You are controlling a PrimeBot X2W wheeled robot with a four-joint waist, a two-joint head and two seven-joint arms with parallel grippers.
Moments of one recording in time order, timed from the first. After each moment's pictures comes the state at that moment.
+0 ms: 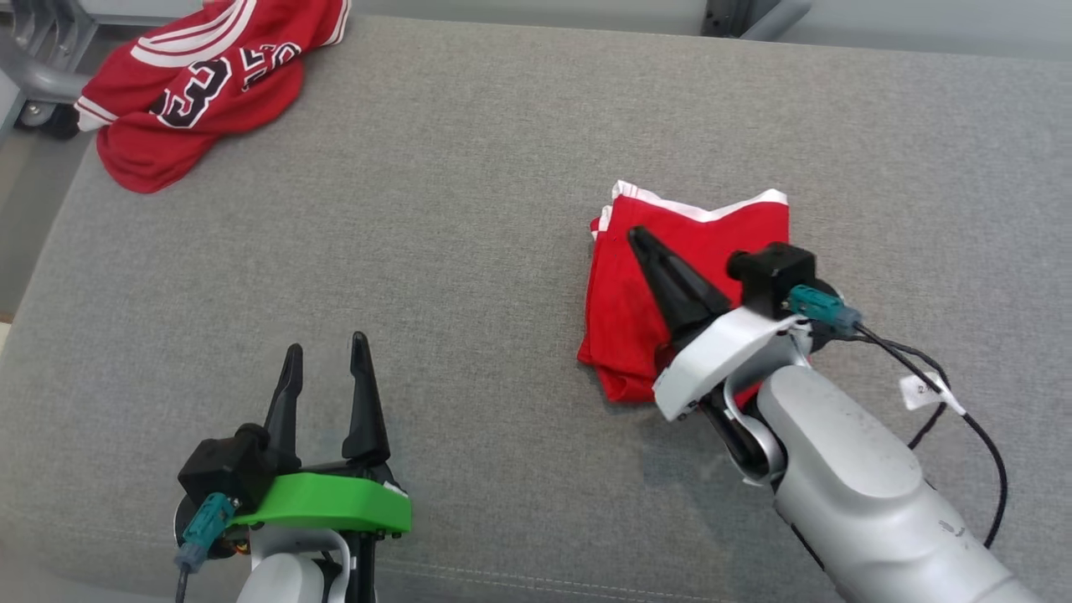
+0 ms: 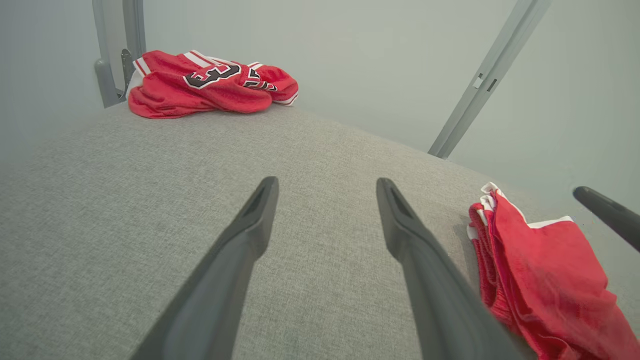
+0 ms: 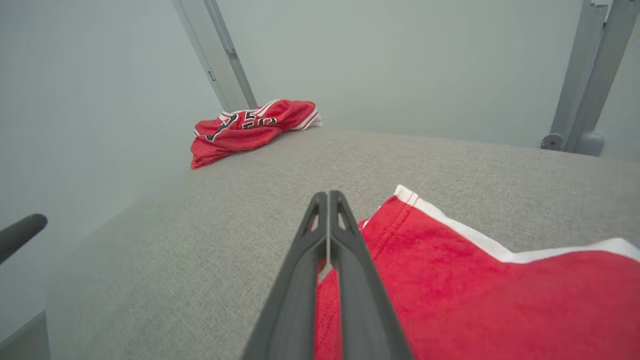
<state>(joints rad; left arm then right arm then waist) -0.12 0.05 -0.23 0.15 -0.46 0.09 -0.26 -0.61 -0.12 0.56 0.56 0.51 0.13 -0.26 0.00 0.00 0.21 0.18</state>
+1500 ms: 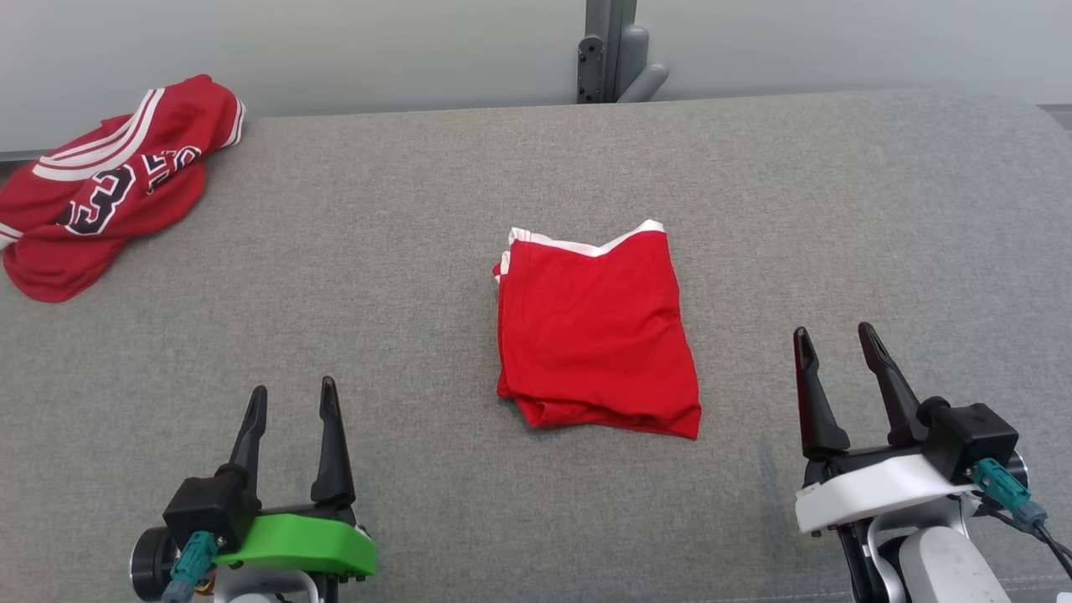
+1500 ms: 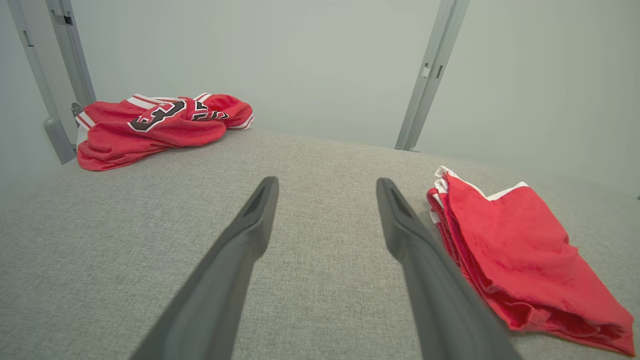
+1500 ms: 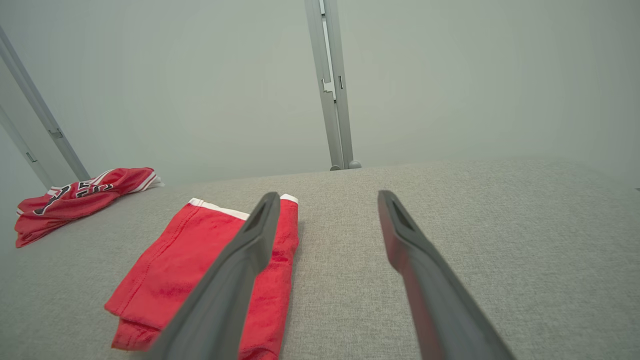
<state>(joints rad) -0.04 0.06 -0.13 0.18 -0.29 0.03 -0.26 -0.08 -0.05 0.04 0.12 0.21 0.13 -0.26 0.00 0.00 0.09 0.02</state>
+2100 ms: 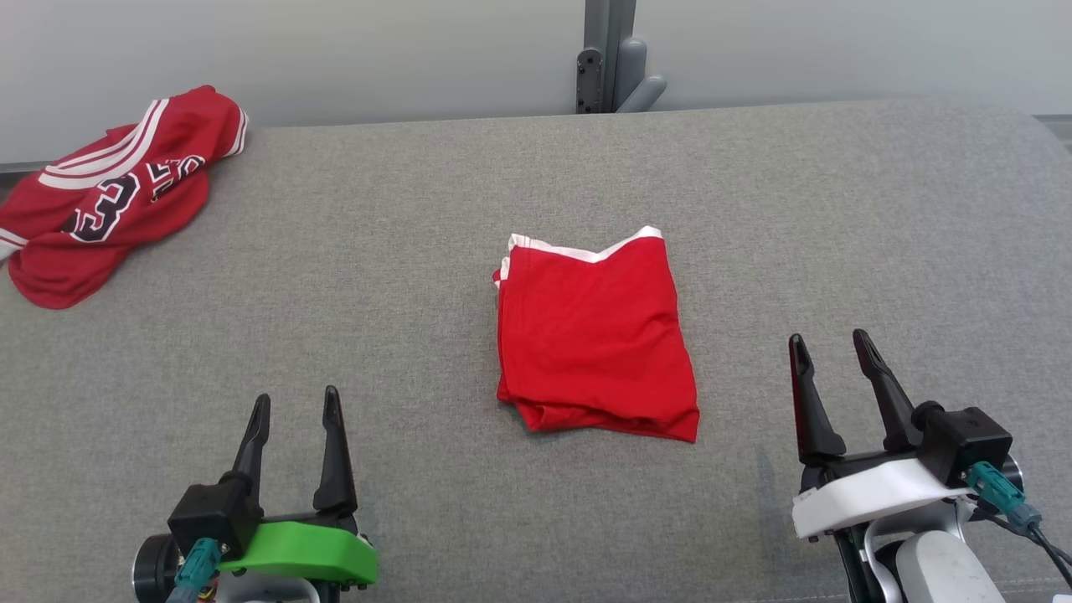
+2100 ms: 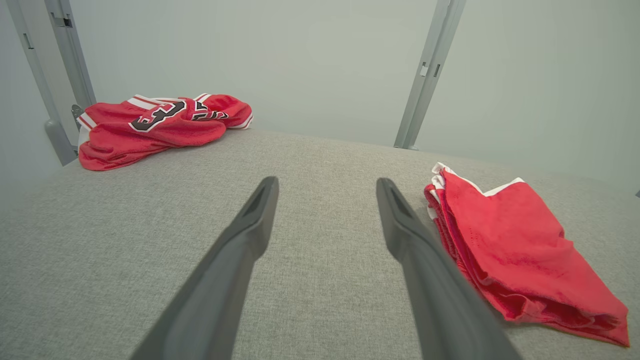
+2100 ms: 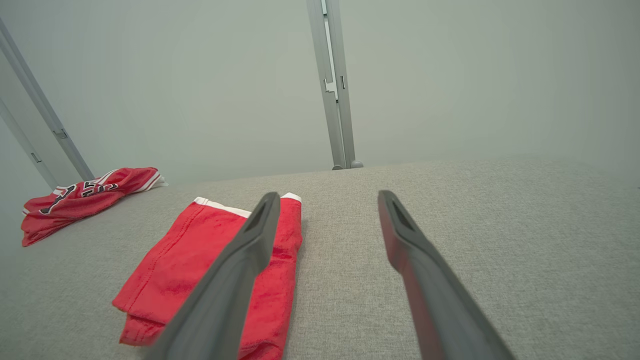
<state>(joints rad) -0.03 0.05 -0.12 0.18 -0.28 0.02 -0.26 -0.07 -0.05 0.05 0.13 0.21 0.13 -0.26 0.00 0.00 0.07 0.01</state>
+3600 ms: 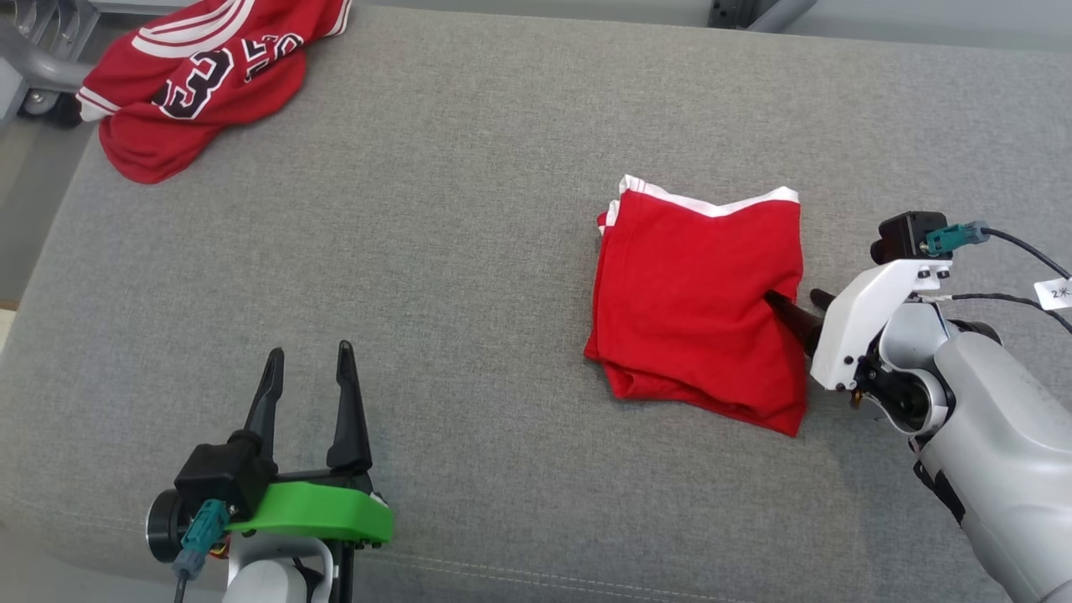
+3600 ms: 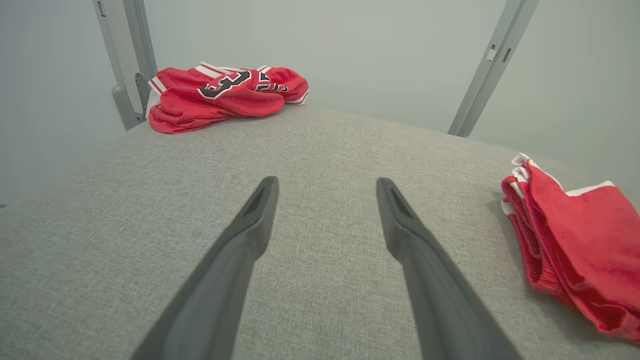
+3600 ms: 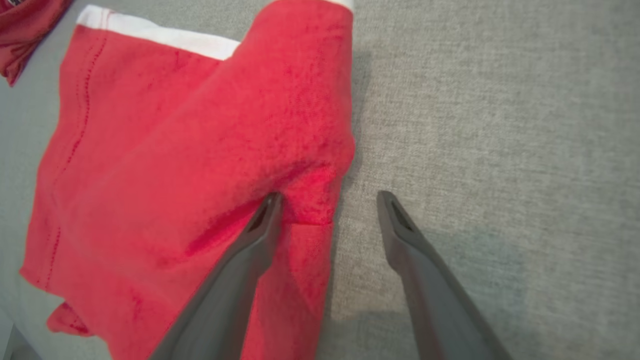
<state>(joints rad) -0.10 0.05 -0.17 0.18 -0.31 0.03 -0.26 -0.62 -0.34 0.41 0.66 0.79 0.13 0.34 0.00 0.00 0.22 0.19</state>
